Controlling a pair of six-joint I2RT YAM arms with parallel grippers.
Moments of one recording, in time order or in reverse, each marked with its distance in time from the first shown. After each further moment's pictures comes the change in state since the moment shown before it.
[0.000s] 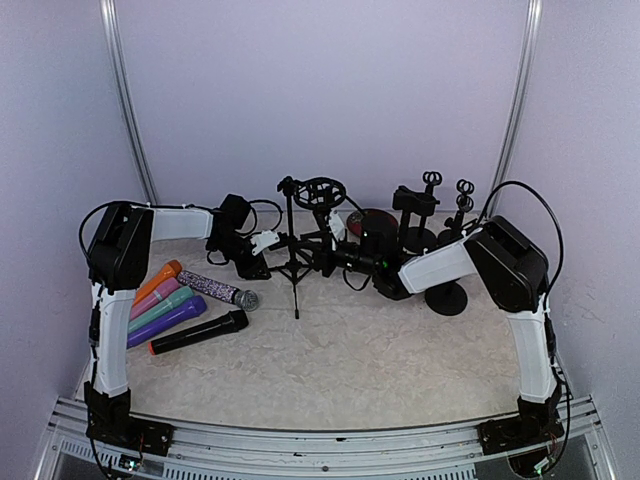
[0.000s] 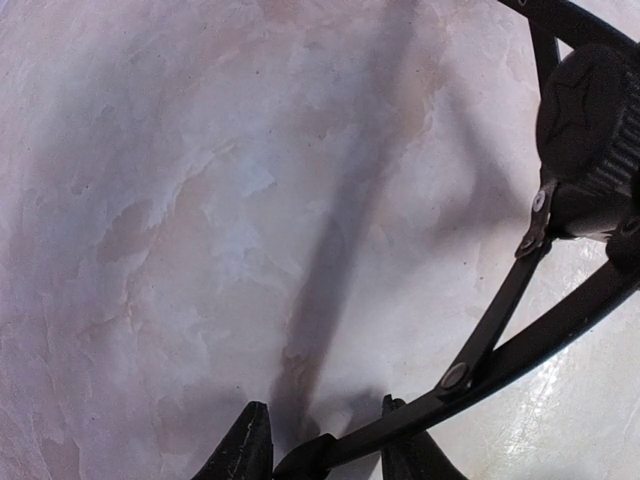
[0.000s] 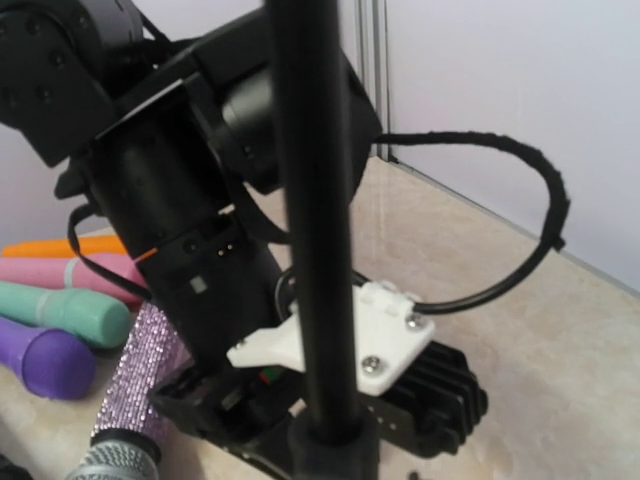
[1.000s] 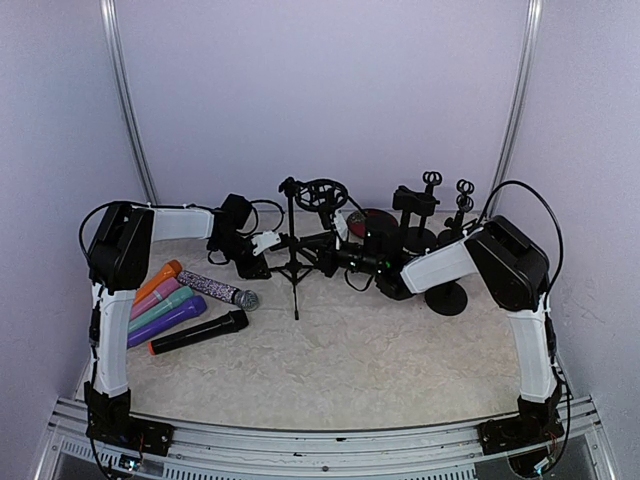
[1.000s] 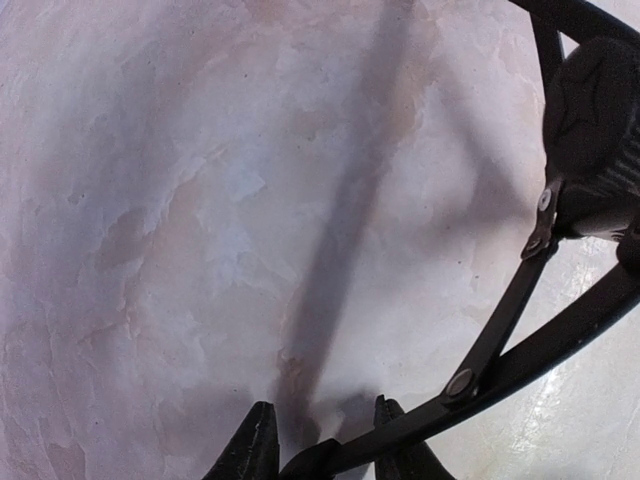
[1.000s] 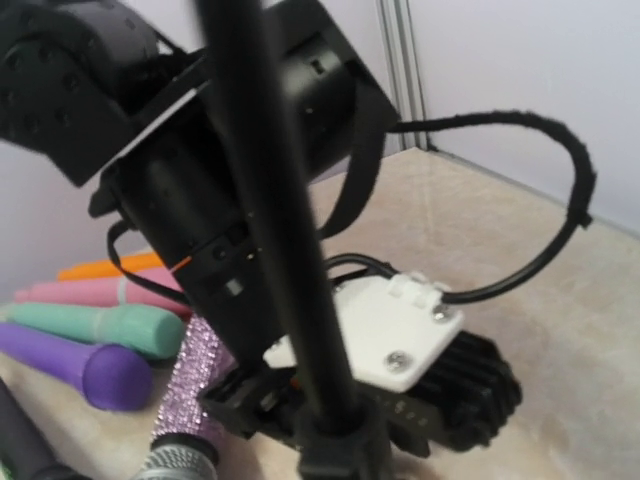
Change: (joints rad) left arm -0.006 0.000 0.004 -0.005 -0.021 0.014; right arm -0.015 0.000 -0.015 0.025 -0.072 0.131
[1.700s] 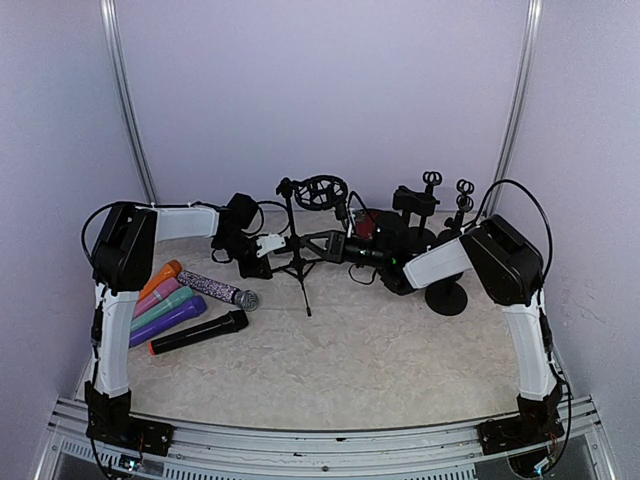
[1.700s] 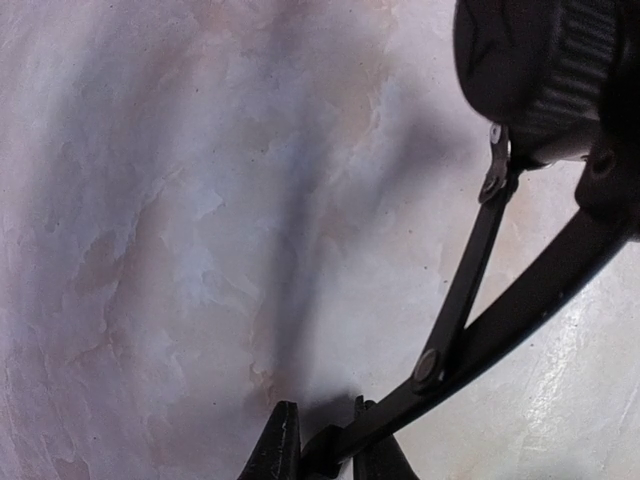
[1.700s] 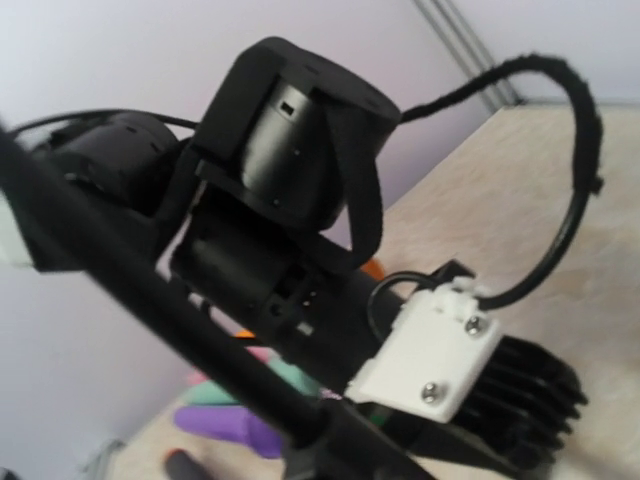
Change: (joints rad) left arm -0.020 0.019 0.051 -0.070 -0.032 0.061; right arm -0.063 0.063 0.037 0.117 -0.178 0.519
